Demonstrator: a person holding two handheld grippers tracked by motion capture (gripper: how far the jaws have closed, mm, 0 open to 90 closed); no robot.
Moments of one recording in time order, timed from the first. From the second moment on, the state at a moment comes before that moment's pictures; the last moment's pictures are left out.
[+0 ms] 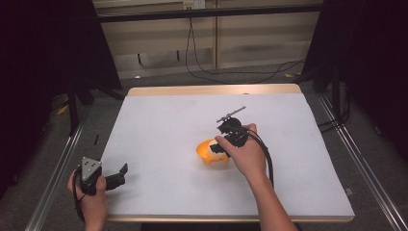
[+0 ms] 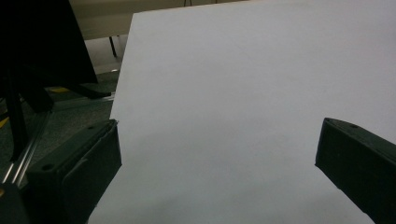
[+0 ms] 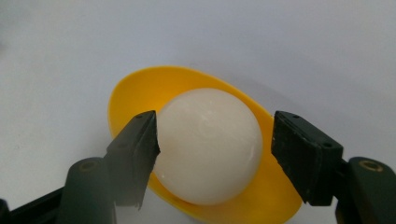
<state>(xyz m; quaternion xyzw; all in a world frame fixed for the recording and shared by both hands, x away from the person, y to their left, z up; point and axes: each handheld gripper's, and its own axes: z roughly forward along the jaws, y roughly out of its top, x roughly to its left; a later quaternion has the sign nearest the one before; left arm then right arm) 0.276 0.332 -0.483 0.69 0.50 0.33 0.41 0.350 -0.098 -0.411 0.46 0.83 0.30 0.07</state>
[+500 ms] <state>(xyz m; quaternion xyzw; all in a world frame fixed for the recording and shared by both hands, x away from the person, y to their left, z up) 0.275 0.331 -0.483 0.69 0.49 0.33 0.41 0.330 -0.130 -0.415 0.46 0.81 0.34 0.10</state>
